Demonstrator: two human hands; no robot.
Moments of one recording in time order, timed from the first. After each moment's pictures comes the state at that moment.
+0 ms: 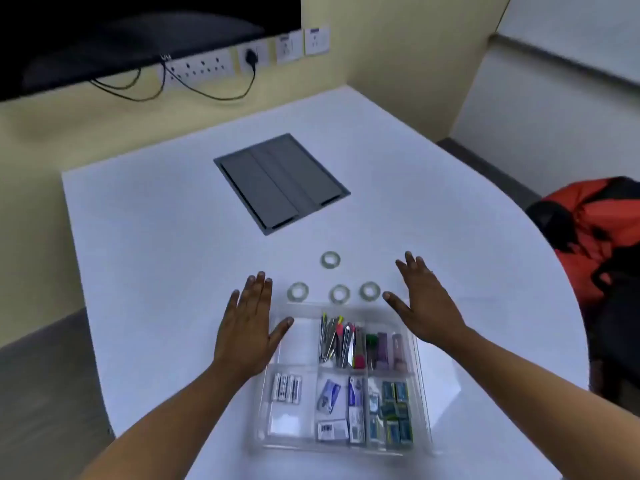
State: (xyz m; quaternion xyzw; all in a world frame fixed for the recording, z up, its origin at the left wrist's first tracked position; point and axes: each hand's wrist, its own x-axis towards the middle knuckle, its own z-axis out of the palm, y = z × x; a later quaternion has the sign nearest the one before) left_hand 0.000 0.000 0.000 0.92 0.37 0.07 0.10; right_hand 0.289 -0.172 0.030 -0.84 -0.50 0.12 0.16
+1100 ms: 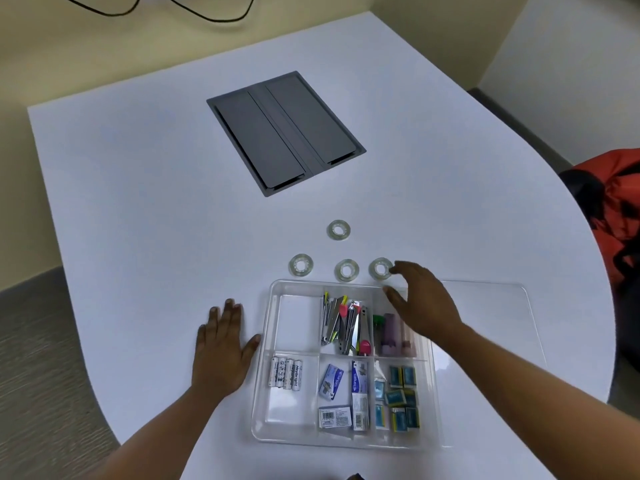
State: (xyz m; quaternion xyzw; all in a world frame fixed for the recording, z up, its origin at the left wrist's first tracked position) left_hand -0.053 -0.005 -0.091 0.84 0.49 -0.07 0.20; right_hand 0.286 -0.146 -0.025 -0.84 -0.48 0.16 0.18
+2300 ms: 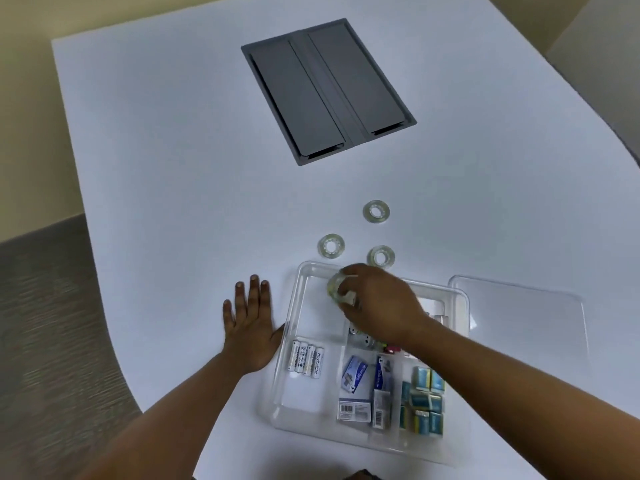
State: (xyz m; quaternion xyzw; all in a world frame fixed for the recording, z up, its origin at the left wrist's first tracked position) left_hand -0.043 -0.003 -0.109 0.82 0.49 -0.19 0.23; right_hand 0.198 -0.072 -0.017 -0.72 -0.63 0.27 0.09
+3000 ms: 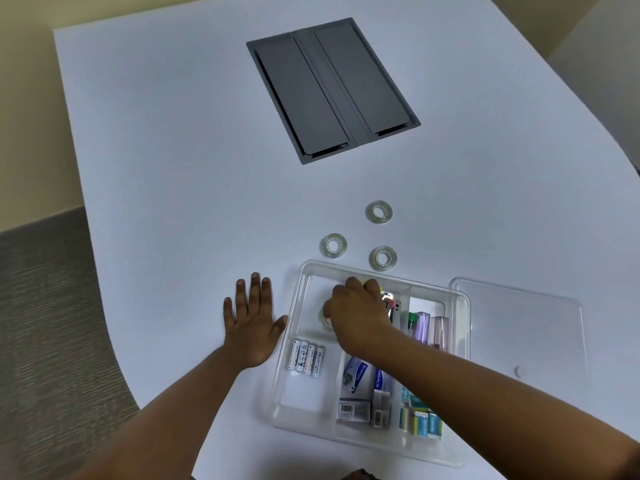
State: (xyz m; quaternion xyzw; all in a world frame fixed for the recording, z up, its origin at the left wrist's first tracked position) left_hand -0.045 0.003 -0.117 0.81 0.49 -0.18 0.27; right_hand 0.153 -0.062 -0.033 -0.68 -0.68 0.21 -0.16
